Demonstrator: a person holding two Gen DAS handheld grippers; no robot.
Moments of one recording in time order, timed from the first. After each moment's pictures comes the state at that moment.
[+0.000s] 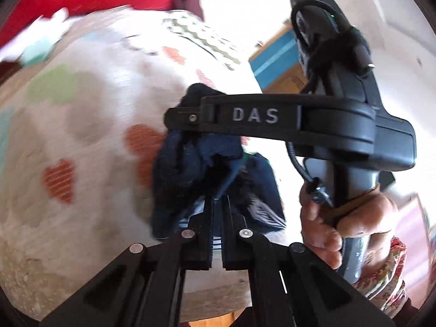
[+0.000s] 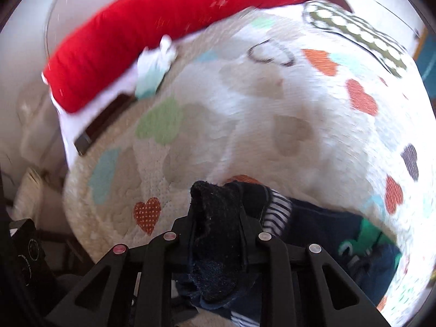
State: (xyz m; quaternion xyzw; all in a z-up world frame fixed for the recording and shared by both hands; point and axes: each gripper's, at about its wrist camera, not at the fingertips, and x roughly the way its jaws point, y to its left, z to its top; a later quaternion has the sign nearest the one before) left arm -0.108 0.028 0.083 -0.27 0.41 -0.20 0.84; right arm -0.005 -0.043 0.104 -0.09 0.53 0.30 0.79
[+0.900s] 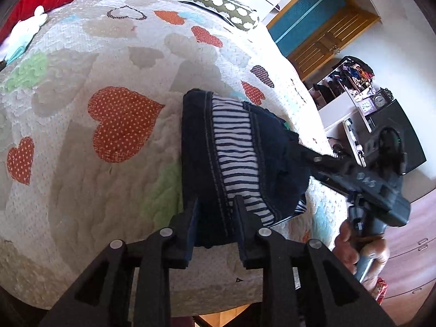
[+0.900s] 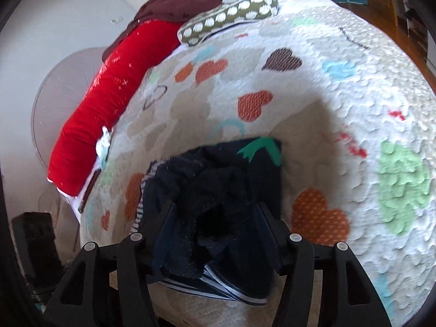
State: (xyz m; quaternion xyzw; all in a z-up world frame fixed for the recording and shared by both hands) left arm -0.087 -0.028 0.053 -0.22 0.50 -0.15 0.82; right arm -0.044 -0.274 0.068 0.18 0.49 0.22 0.83
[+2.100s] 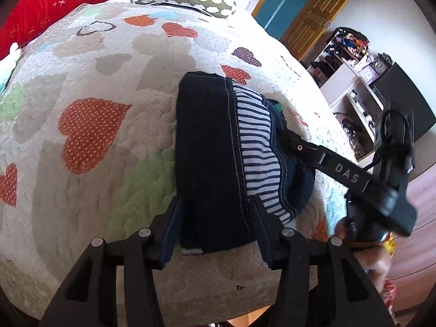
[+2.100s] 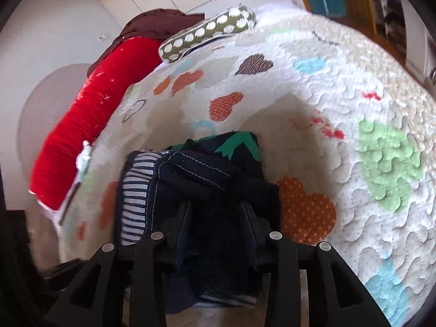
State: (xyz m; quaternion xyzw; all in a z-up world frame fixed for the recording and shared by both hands) left arm -0.089 -0.070 0.048 -0.13 0.50 -0.16 0.84; right arm -0.077 -0.296 0.052 0.17 0.43 0.15 0.87
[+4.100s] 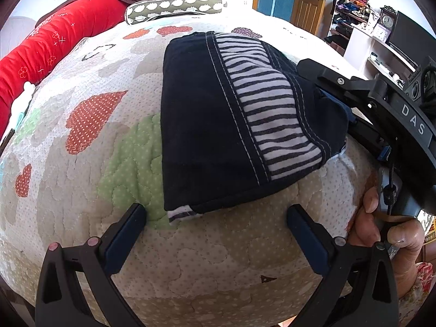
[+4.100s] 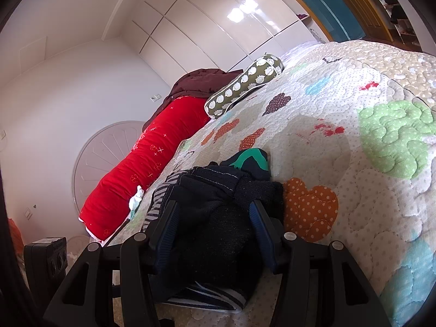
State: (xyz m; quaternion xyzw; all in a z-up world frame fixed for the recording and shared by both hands) left arm -0.130 -0.122 0.010 0.03 0.48 -0.09 0.87; right arm -0.130 -0.334 0.015 0.30 0.26 0.26 0.88
